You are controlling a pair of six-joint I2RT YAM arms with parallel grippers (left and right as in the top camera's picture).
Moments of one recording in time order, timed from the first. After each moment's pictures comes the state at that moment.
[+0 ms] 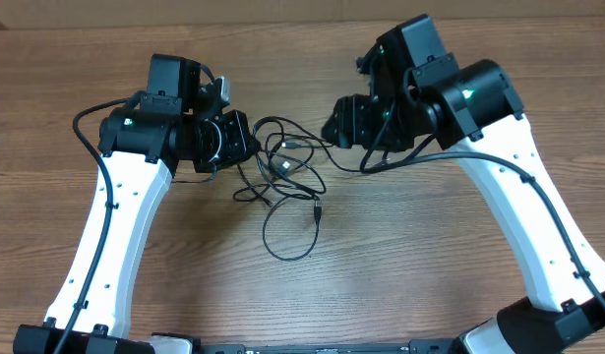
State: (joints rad) left arm -0.16 1.51 1.47 -1.05 0.50 -0.48; right arm 0.47 1.69 1.91 -1.33 -0.36 0.43
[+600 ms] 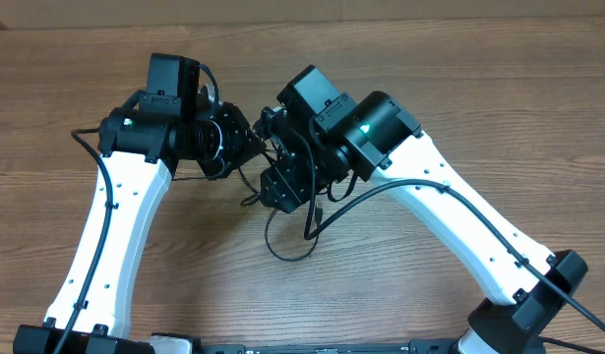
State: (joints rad) left arm -0.16 1.51 1.47 -1.05 0.54 -0.92; right arm 0.75 1.80 1.91 -1.31 -0.35 0.07
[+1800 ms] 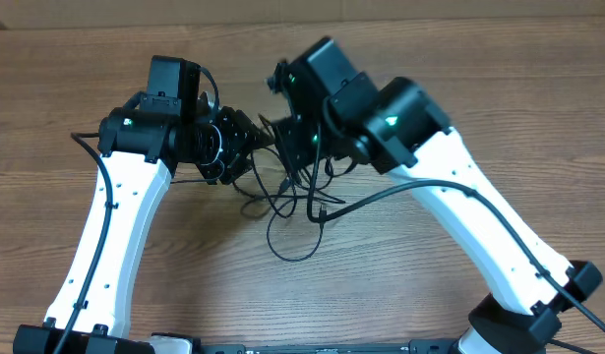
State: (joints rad) left arm -0.16 1.51 1.47 -1.09 0.55 -0.92; right arm 0.73 1.80 2.11 -1.27 -0.20 0.31
